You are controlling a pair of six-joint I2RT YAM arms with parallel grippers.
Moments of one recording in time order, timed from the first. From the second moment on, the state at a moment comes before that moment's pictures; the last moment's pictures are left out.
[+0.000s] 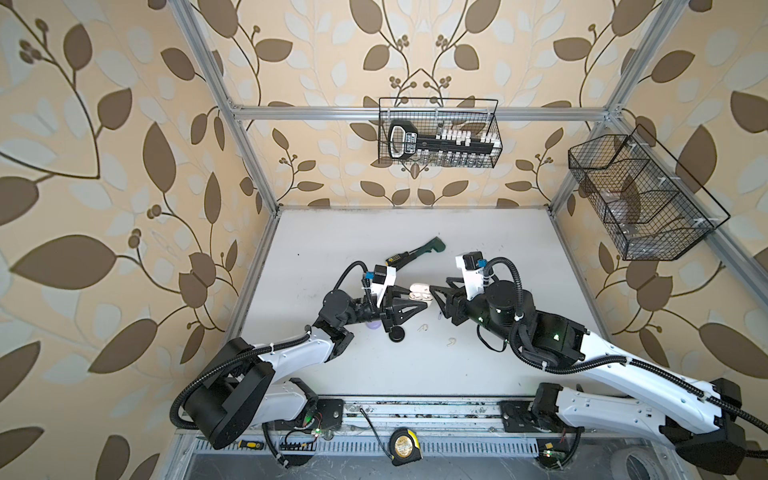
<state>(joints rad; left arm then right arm) -0.62 1.26 0.41 1.18 0.83 -0.51 0.99 0.97 0.93 -0.32 0.33 0.42</state>
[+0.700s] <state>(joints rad) -0.62 1.20 0.41 0.88 0.55 -0.28 0.96 0.87 0.86 -0.60 0.40 0.57</state>
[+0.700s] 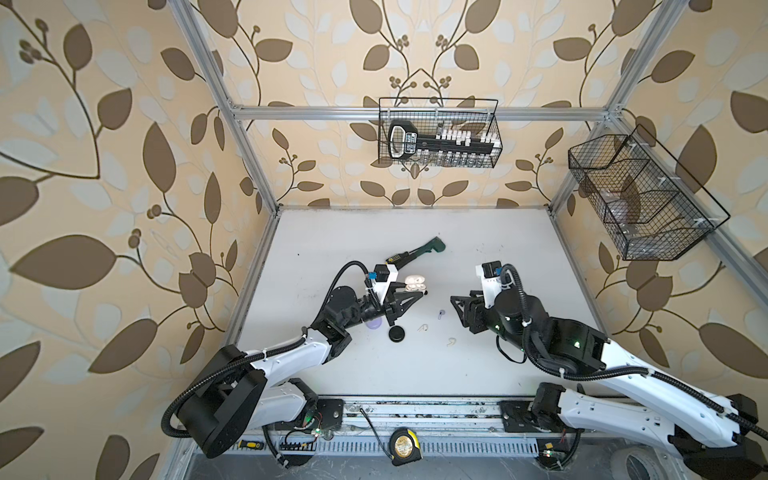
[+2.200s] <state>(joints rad) -0.44 1.04 0.38 0.68 0.36 -0.34 0.92 1.71 0.93 -0.46 0.22 0.60</state>
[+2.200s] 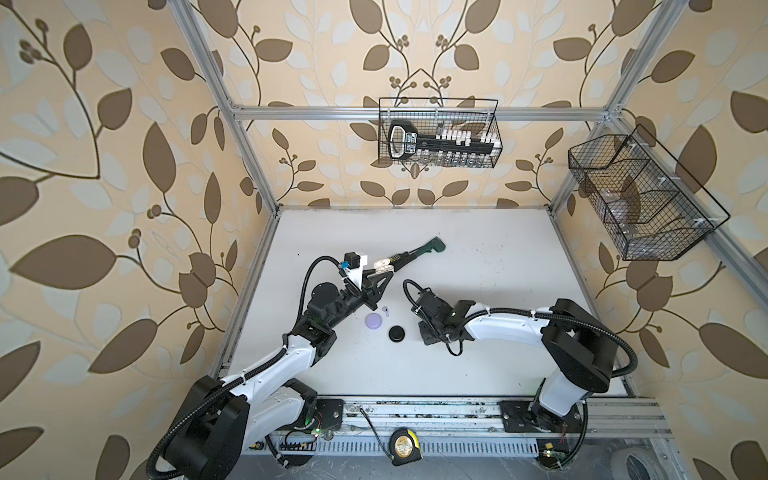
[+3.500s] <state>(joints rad) -0.44 0.94 0.34 0.64 0.33 -0.31 0.86 1.78 1.12 -0.60 0.14 0.53</state>
